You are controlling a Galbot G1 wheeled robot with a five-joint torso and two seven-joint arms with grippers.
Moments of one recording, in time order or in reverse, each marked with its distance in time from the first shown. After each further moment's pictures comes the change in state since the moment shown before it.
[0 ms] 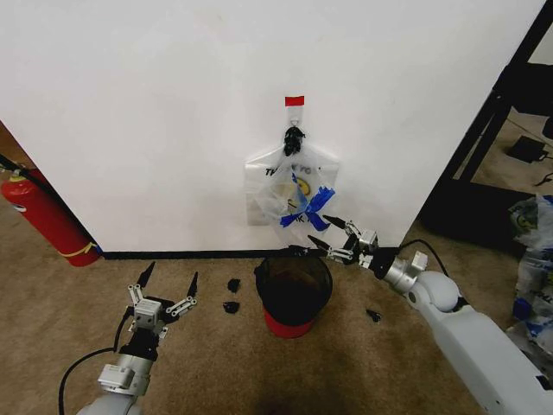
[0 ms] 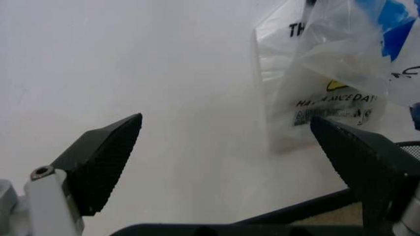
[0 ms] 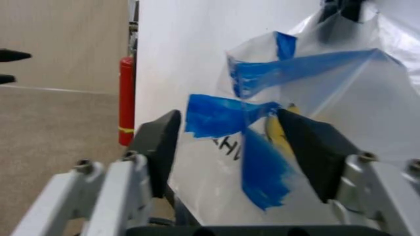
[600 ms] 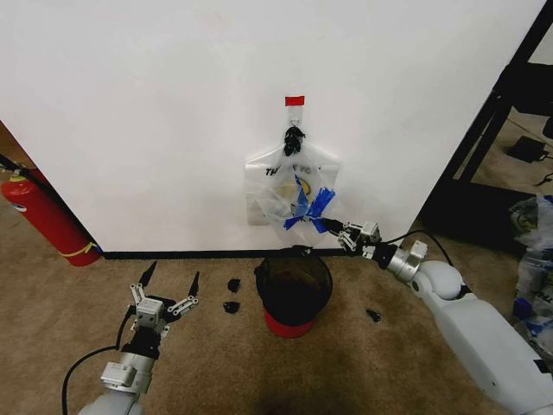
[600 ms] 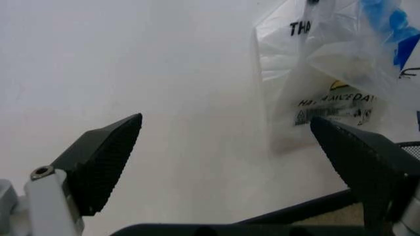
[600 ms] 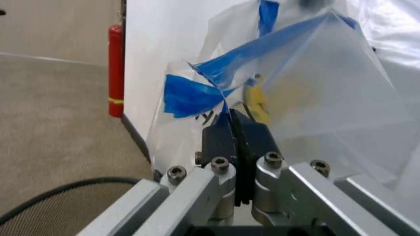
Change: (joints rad) left arm -0.014 0.000 0.006 0.013 -0.002 0.000 -0.001; right arm 0.037 -0.033 0.021 -0.062 -0.051 -0.035 -0.044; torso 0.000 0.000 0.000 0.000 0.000
